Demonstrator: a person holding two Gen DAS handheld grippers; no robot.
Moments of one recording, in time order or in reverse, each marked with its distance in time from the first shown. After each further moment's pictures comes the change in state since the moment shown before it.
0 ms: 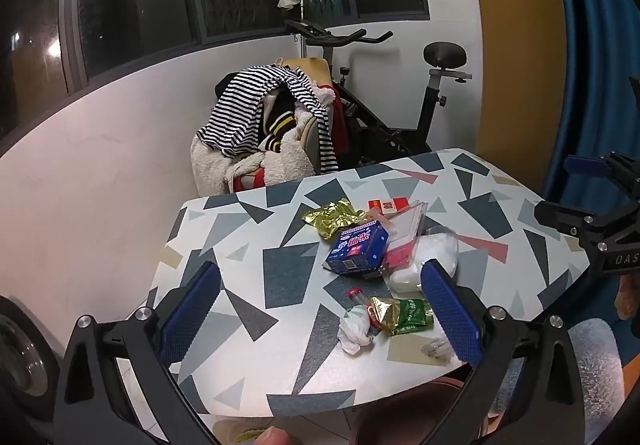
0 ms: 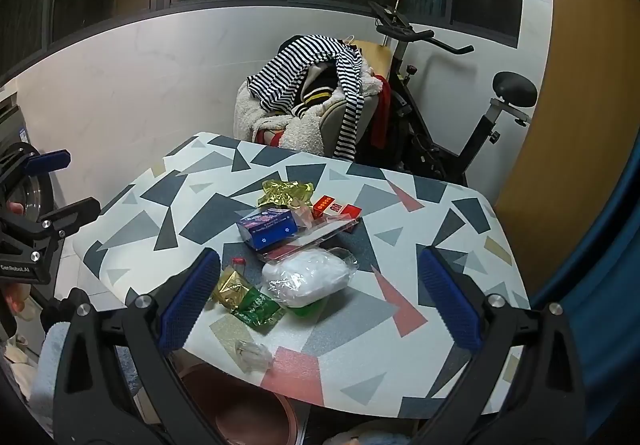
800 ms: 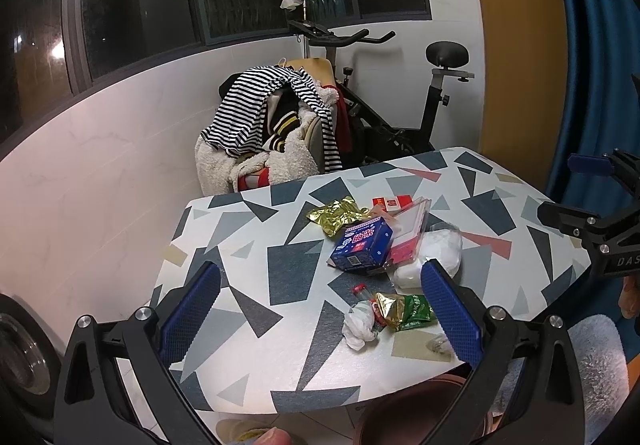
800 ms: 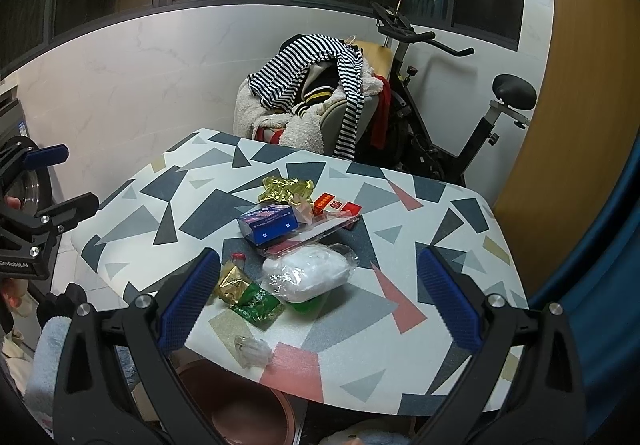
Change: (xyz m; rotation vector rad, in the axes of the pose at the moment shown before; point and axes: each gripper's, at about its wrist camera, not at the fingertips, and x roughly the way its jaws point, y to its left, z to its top) left arm -0.001 0.005 -0.004 -0.004 -0.002 0.004; right arm -0.002 0.002 -0.008 -0.010 -0.005 -0.007
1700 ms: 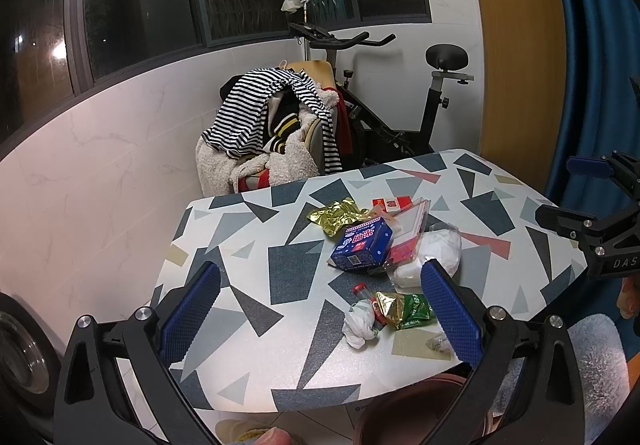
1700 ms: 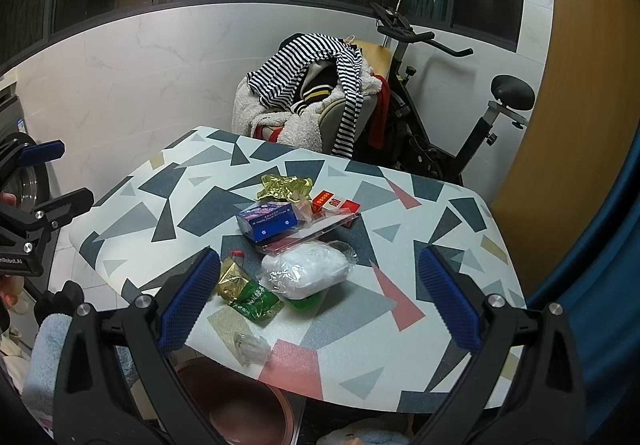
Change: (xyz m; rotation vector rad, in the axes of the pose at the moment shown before) left arm -0.002 -0.002 0.001 0.003 -0.002 0.003; right arm -0.001 0.001 0.002 -0.008 0.001 -0.006
